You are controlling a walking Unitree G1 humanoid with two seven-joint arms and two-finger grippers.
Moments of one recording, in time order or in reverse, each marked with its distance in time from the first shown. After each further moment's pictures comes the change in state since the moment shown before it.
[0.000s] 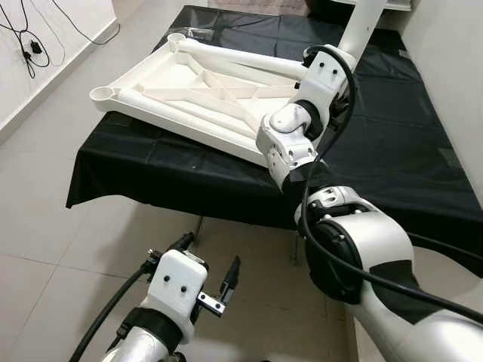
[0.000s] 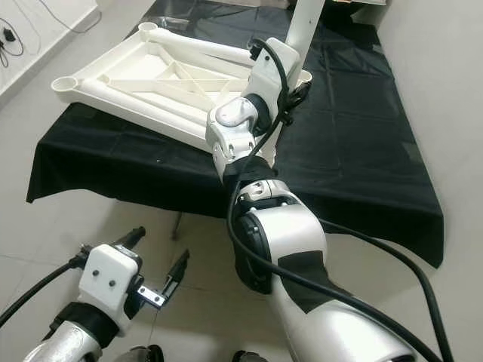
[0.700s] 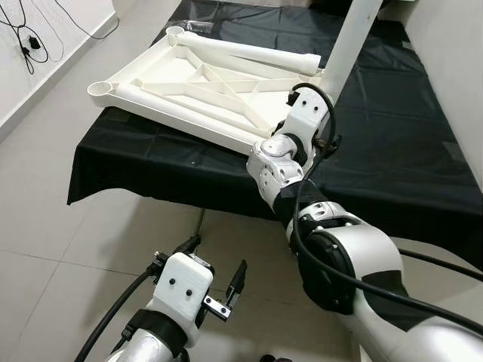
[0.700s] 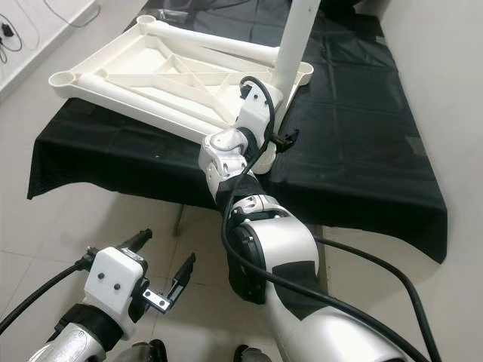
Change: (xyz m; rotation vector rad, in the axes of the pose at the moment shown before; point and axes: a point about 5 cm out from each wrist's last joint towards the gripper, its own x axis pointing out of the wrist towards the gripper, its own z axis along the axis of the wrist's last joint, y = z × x) left arm 0.000 -0.003 0.000 -0.007 -0.004 -0.016; right arm -0.010 -0.006 -0.044 -0.064 0.187 0.015
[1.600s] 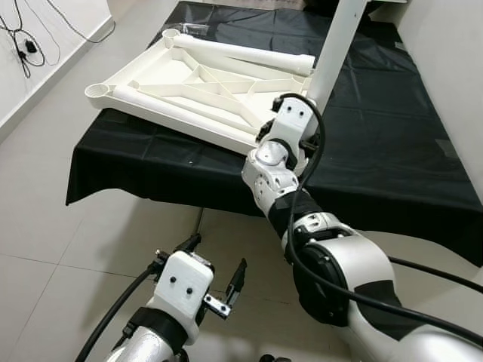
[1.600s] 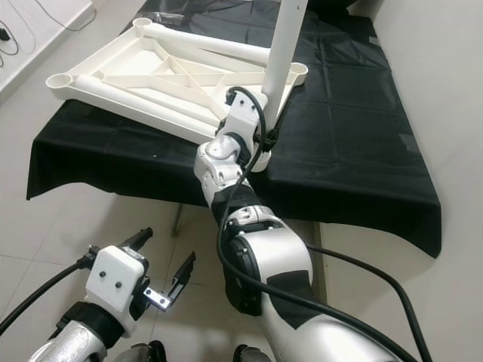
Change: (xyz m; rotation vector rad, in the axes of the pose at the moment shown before) left arm 0.003 0.002 -0.001 0.007 -0.005 0.007; right arm -0.006 0.007 -0.019 -0.011 0.030 0.217
